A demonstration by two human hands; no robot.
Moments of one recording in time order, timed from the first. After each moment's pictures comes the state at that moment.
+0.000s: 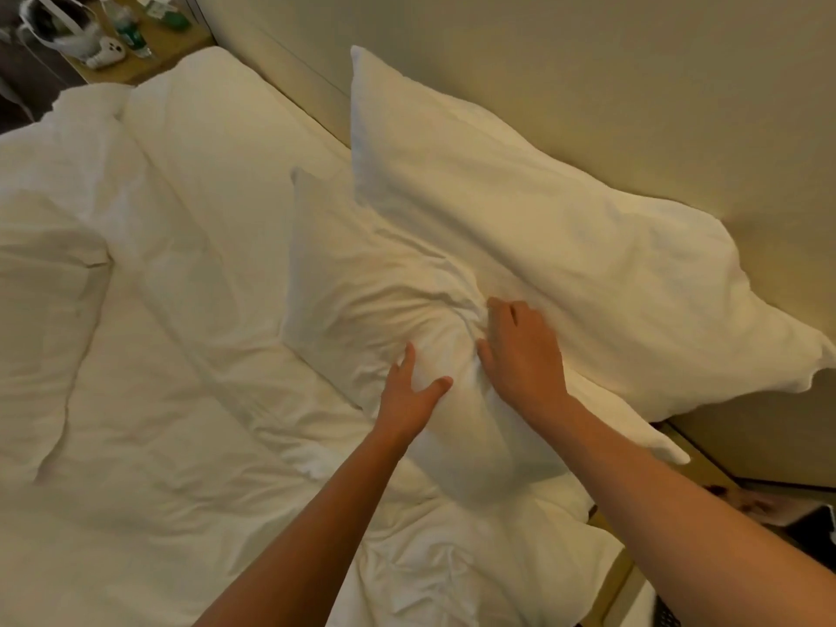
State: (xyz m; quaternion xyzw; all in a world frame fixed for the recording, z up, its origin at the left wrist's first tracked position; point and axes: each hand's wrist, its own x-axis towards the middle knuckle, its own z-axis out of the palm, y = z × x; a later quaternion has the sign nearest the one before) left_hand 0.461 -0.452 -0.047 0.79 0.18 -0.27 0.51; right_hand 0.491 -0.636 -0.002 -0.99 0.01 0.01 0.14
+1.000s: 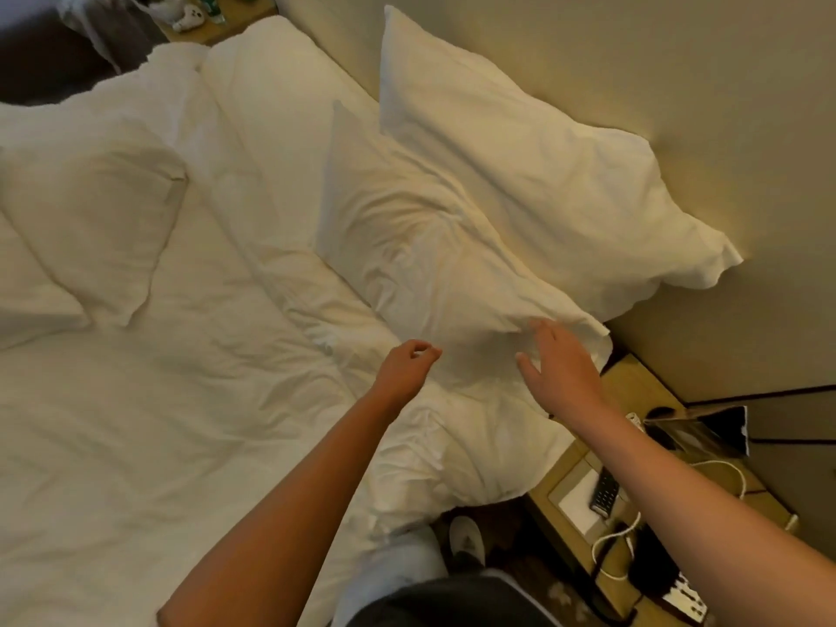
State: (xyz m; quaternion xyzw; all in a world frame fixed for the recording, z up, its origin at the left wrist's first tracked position) left_hand 0.250 -0.483 0.055 0.75 0.24 -0.28 0.56; right_hand 0.260 -0.739 0.032 -0.97 -0.01 0.13 0.20
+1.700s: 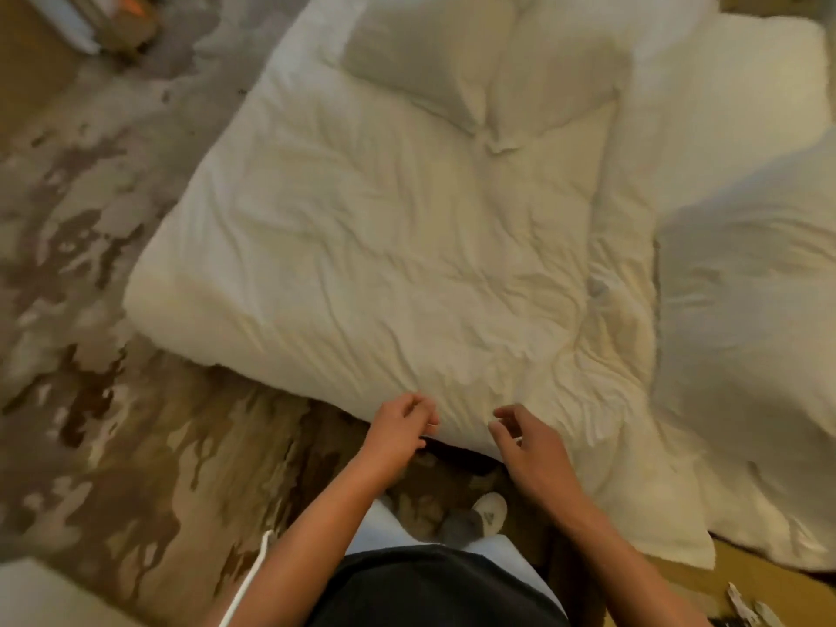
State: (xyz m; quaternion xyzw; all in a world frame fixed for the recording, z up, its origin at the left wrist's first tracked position) left_hand -0.212 -0.402 0.091 0.53 0.58 0.03 0.62; right_hand -0.041 -0.534 0.052 -0.81 -0.35 0.38 0.27
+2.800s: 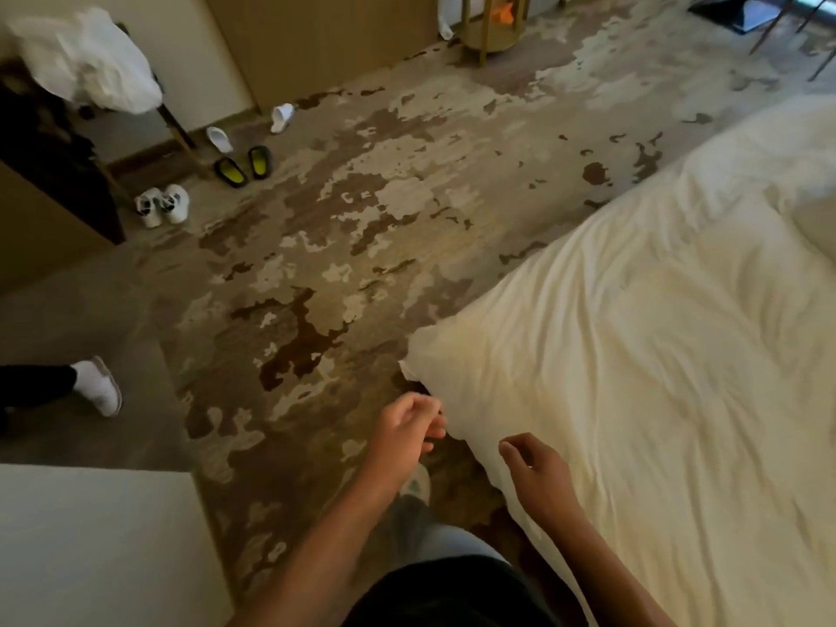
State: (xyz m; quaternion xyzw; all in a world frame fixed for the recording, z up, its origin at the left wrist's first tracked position) left_hand -0.834 0.079 0.124 0.33 0.69 0.30 0.57; right_hand -0.622 0.066 0.031 -0.70 -0.53 0.45 0.15
